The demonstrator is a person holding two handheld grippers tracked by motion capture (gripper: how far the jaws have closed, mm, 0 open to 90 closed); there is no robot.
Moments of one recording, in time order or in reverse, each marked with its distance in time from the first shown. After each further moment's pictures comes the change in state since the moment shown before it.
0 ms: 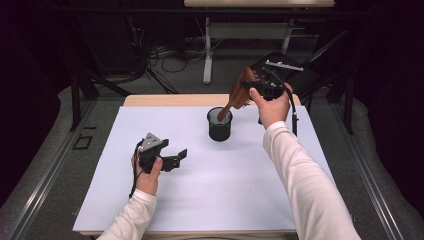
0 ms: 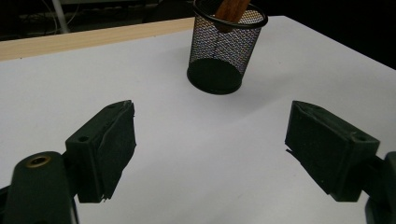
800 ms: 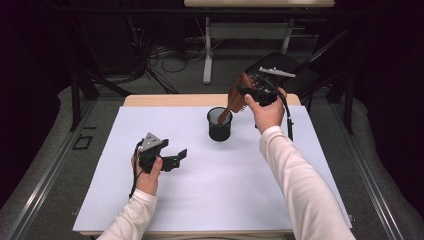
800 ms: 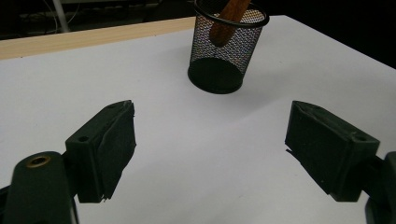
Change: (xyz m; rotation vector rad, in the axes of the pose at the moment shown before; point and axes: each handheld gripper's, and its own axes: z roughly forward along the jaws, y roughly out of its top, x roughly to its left) left arm 0.001 0.000 0.000 0.001 0.000 -0.003; right arm 0.002 -0.018 0.013 -0.007 -0.018 -0.055
